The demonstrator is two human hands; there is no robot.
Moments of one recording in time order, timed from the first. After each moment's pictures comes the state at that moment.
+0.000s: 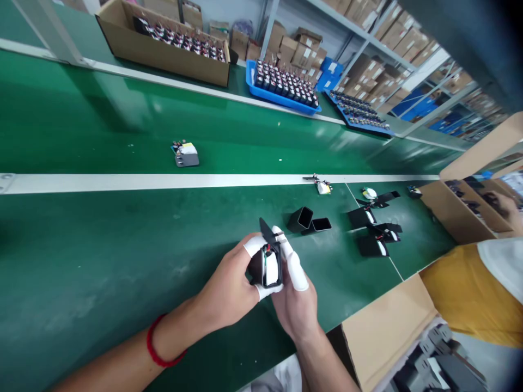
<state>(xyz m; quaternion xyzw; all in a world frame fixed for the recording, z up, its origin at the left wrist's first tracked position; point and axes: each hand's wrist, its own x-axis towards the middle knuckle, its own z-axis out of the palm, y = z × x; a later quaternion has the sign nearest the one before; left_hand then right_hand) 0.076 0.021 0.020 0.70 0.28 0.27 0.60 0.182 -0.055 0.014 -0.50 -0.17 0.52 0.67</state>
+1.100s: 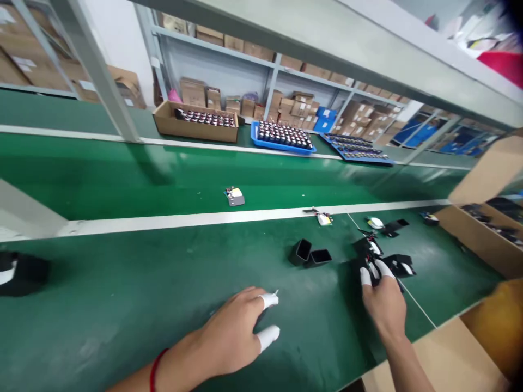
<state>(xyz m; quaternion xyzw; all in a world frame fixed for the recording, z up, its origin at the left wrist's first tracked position) 0.066 0.016 0.047 0.85 0.30 0.05 0.43 0.398 -0.084 -0.009 -0.91 -0.33 -0.09 0.23</state>
